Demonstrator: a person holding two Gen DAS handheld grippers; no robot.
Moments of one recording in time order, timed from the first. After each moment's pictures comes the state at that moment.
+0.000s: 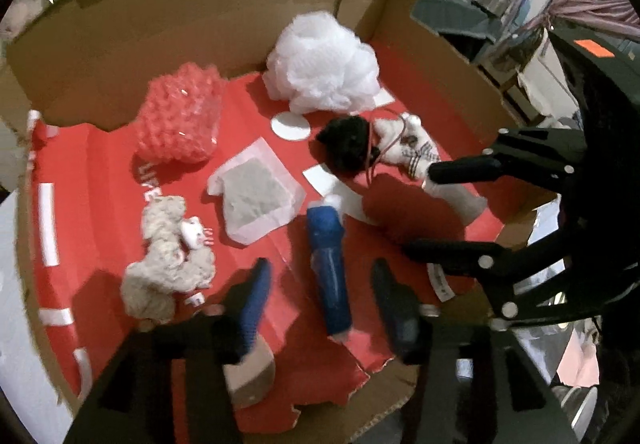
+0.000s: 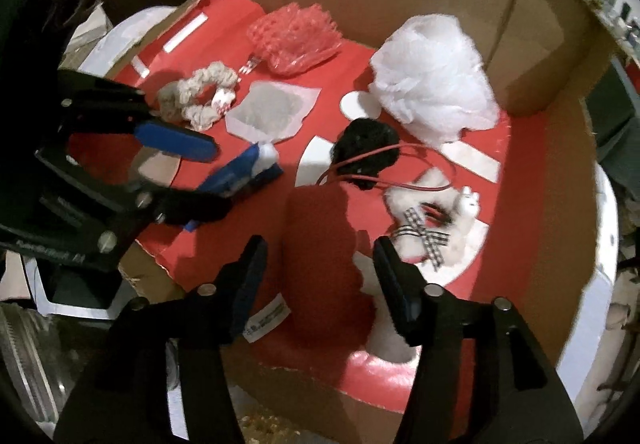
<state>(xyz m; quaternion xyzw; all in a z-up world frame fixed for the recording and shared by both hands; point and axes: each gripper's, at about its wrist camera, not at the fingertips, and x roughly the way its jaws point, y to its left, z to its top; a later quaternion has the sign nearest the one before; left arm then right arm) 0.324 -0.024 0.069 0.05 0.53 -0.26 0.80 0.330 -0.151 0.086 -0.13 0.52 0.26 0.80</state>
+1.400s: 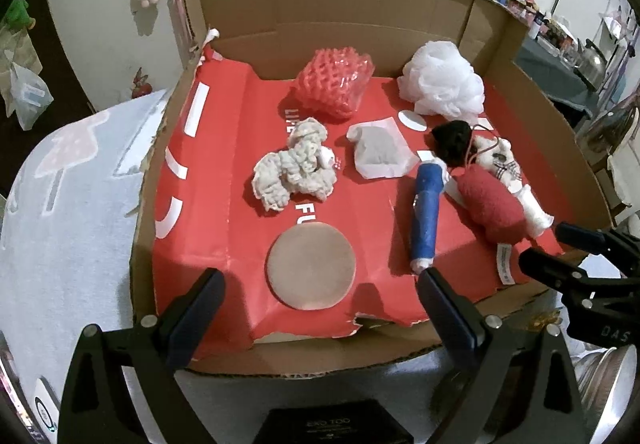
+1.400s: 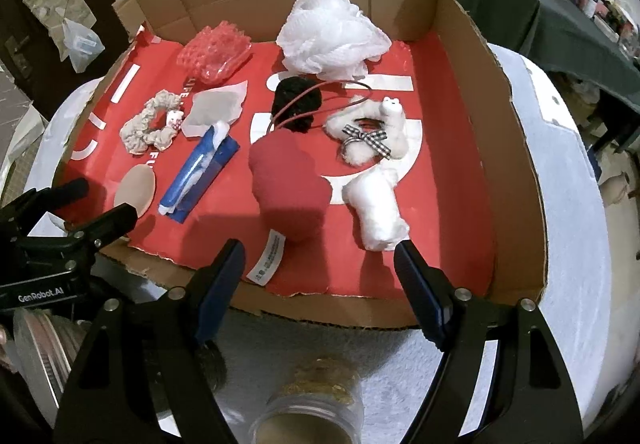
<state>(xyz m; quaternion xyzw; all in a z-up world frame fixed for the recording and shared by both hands) 0.270 0.019 0.067 0.01 0.50 -0.05 0.86 0.282 -0.178 0.084 0.00 0.53 0.11 0.84</state>
